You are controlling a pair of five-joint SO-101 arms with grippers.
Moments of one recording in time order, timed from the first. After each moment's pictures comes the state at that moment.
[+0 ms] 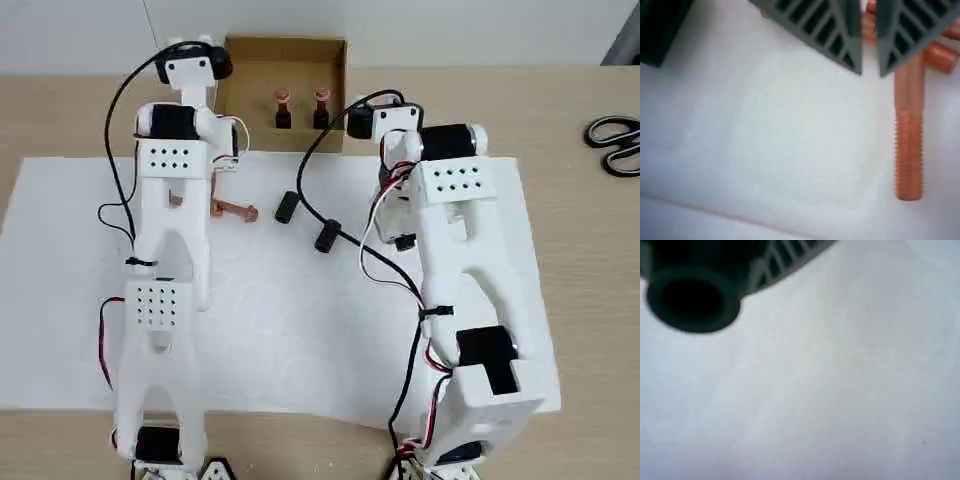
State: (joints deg) left arm -1.1 59.6 -78.5 99.3 11.4; right arm -11.3 10.8 -15.8 96.0 9.2
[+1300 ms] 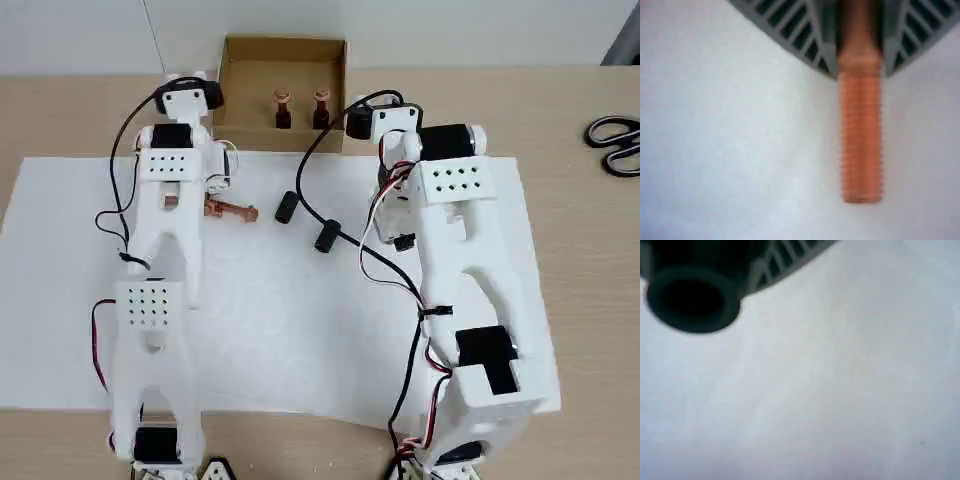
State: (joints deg) left arm -3.5 59.6 -58.5 87.9 9.8; right arm -11.3 10.8 -15.8 96.0 9.2
